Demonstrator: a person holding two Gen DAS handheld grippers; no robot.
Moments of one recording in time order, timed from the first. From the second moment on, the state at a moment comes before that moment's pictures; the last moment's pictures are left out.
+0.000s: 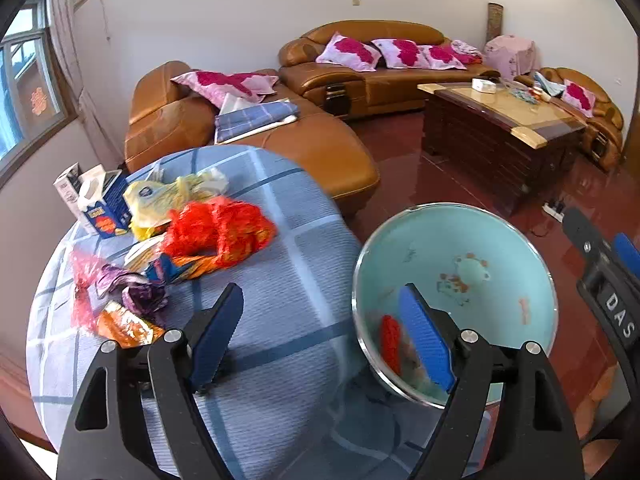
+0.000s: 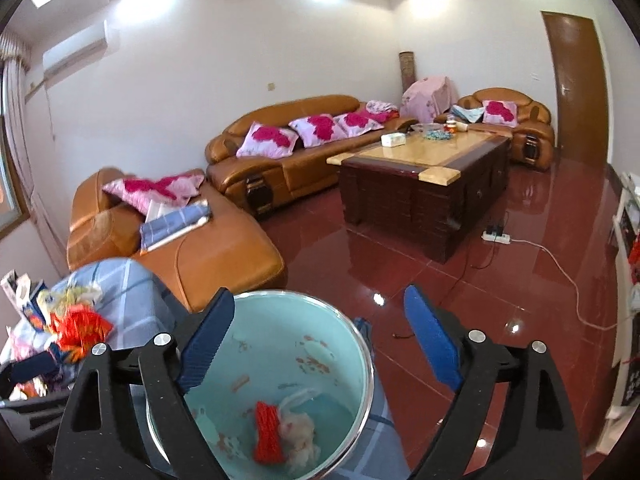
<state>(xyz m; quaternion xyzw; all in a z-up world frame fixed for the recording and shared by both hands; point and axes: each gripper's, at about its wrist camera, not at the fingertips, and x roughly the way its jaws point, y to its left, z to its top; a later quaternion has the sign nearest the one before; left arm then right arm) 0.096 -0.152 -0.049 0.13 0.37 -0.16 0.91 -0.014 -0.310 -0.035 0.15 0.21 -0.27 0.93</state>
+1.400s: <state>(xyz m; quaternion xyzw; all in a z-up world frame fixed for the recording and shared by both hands) 0.177 0.108 -0.056 0.01 0.40 0.05 0.92 0.099 -0.145 -0.025 0.09 0.30 -0.08 0.95</state>
